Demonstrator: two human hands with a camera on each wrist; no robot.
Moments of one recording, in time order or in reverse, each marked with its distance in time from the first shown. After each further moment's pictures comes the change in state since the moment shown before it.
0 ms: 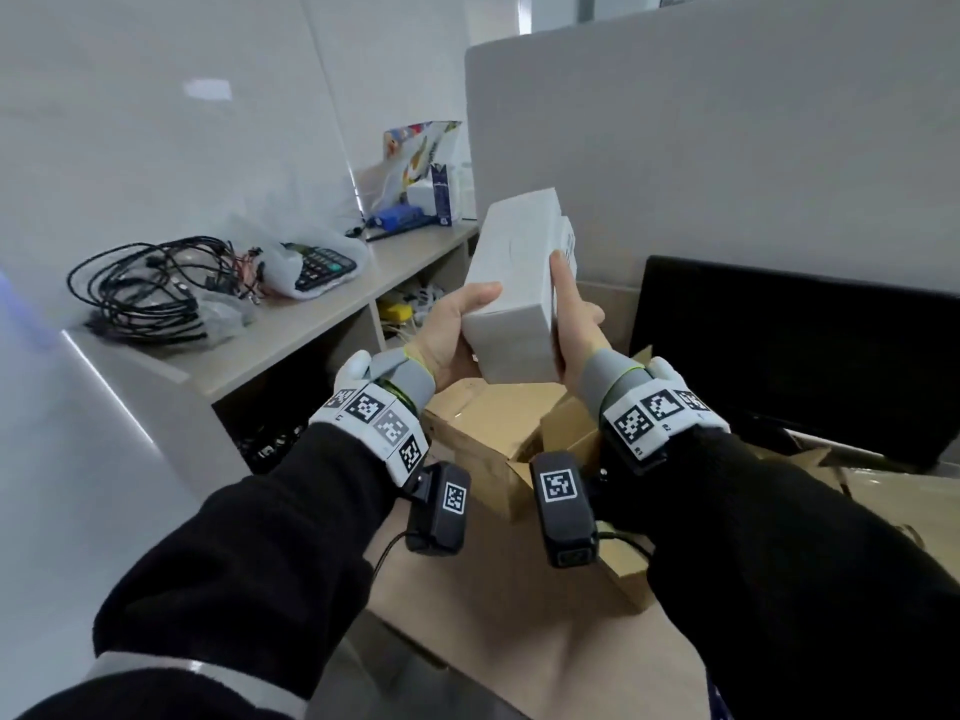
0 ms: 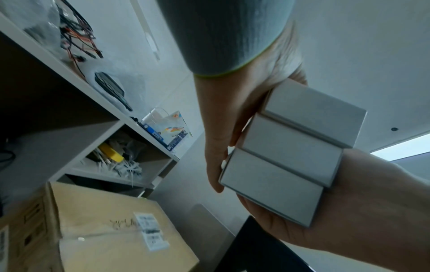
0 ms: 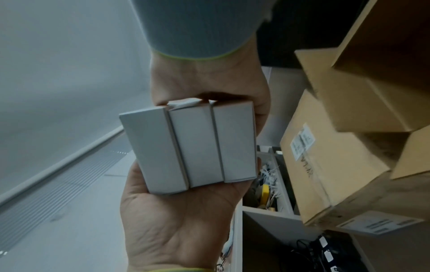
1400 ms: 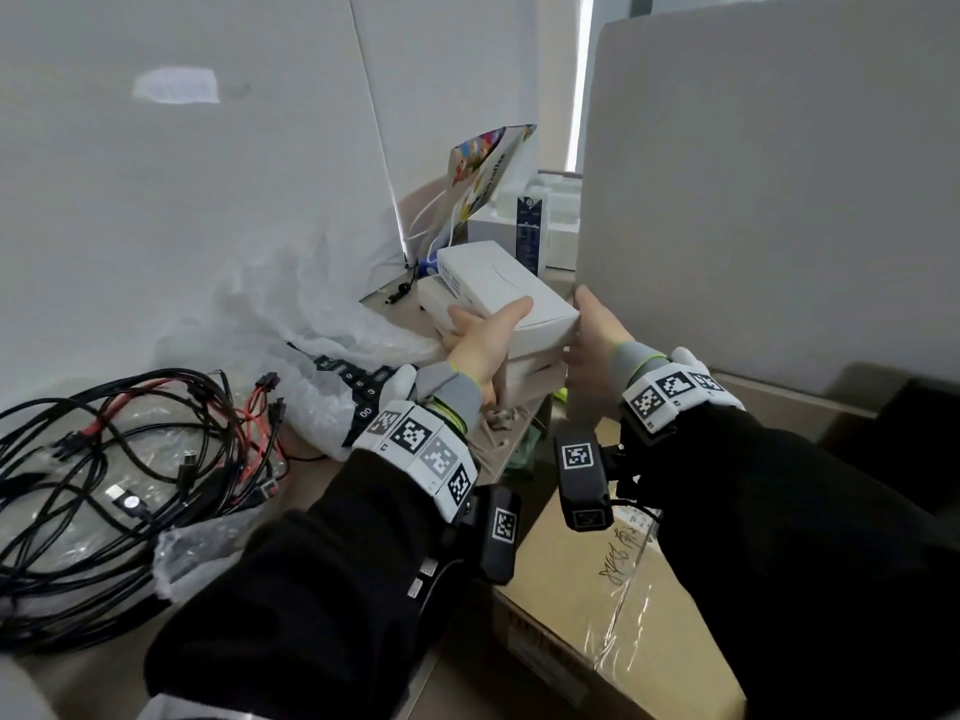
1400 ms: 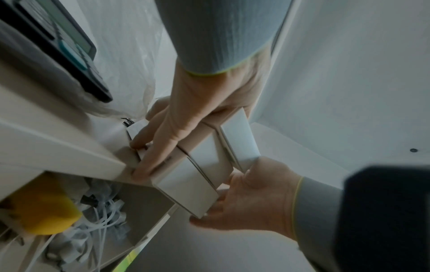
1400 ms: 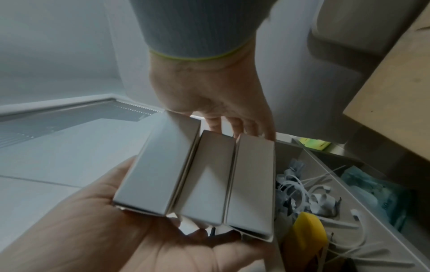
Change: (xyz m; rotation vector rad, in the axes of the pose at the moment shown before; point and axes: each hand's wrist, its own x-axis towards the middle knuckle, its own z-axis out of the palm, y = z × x) left_hand 0.329 0.071 -0.199 0.084 0.329 -0.115; right_hand 0.276 -0.070 0.232 -0.043 -0.129 0.229
